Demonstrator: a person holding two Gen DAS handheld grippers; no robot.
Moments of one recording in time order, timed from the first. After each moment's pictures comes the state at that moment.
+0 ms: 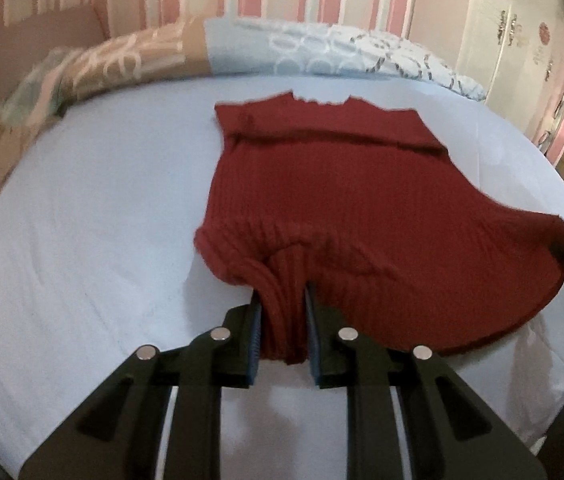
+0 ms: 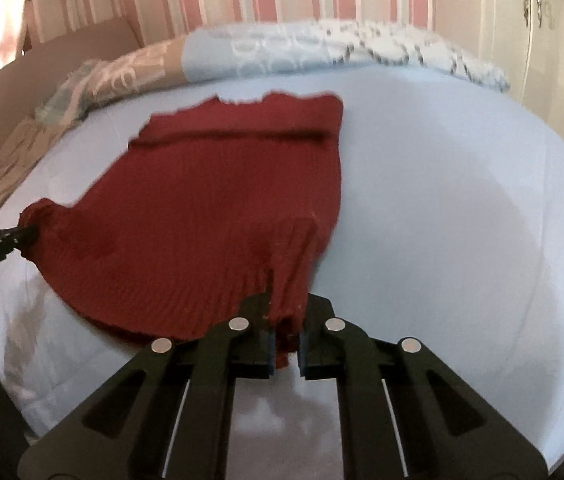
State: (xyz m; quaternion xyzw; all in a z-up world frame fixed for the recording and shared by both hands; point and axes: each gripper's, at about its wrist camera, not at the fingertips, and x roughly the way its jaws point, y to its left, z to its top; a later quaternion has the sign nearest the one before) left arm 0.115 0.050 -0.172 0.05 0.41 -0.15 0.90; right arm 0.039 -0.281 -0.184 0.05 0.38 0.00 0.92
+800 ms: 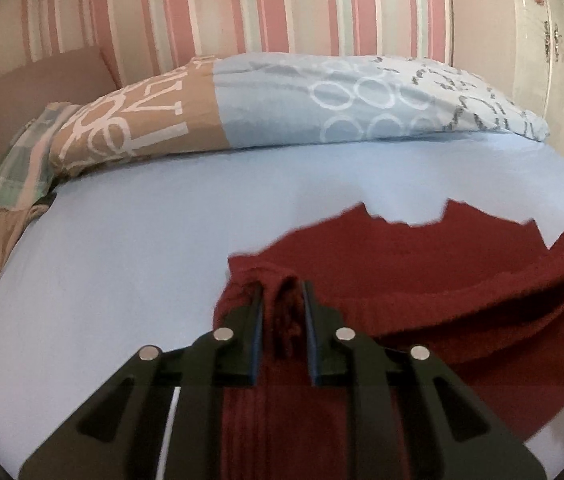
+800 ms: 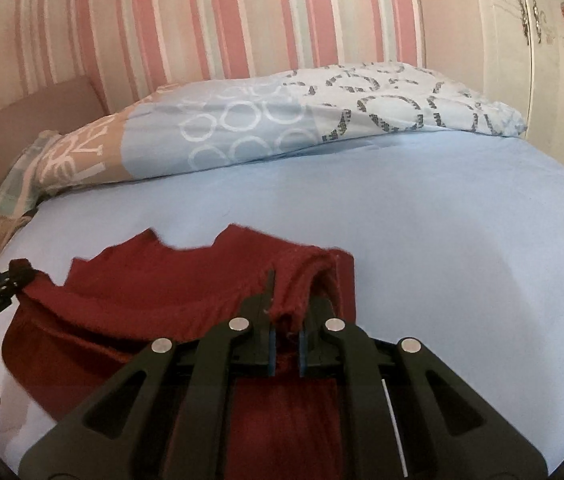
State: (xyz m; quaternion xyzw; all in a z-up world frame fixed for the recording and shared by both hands) left arm 0.414 0.002 -0.174 0.08 0.35 -0.09 0.93; right arm 0.340 -0.337 -0.175 0.08 0.31 -0.04 0.95
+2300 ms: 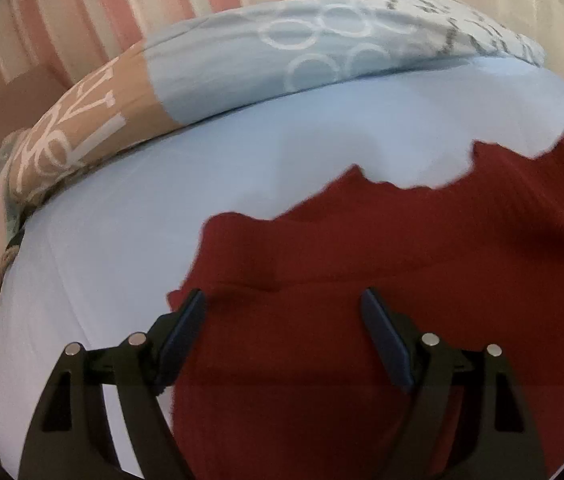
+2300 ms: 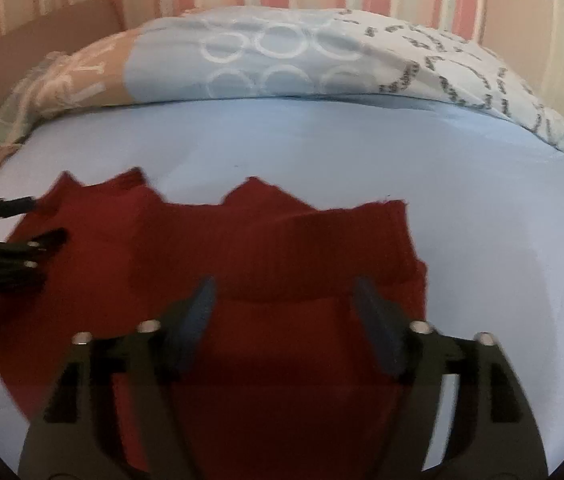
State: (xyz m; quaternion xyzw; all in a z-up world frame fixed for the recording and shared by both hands) left arm 0.490 -0.044 -0.232 0.17 0.42 -0.11 0.89; right arm 0.426 -0.307 -0.228 0.02 0.42 -0.01 0.91
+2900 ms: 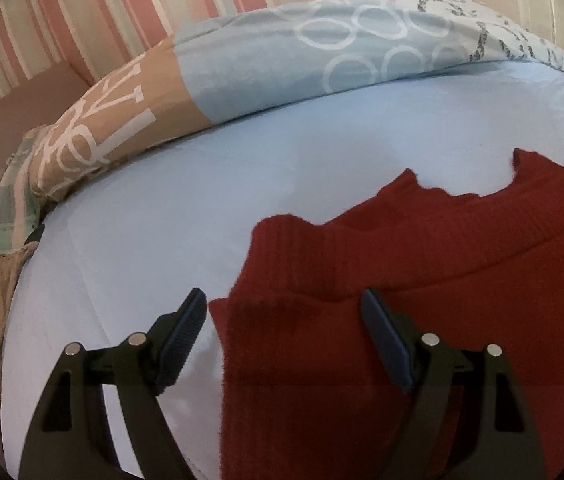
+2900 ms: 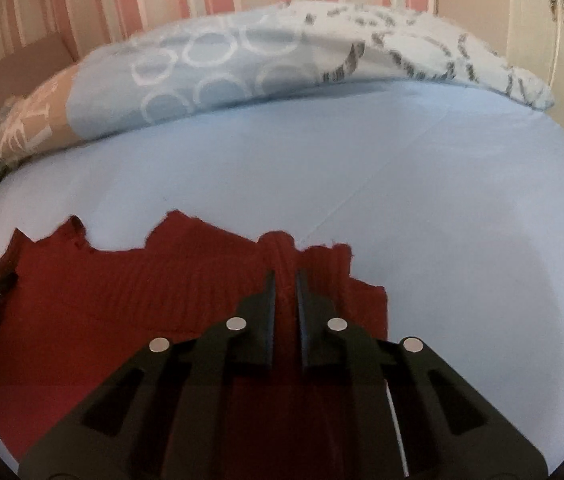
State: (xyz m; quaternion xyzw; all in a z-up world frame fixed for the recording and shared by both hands) left arm 0.501 -0.027 -0.236 0.18 0.41 -0.07 0.89; right arm 0.463 -0.347 -0.251 0.06 0.44 -0.04 0.90
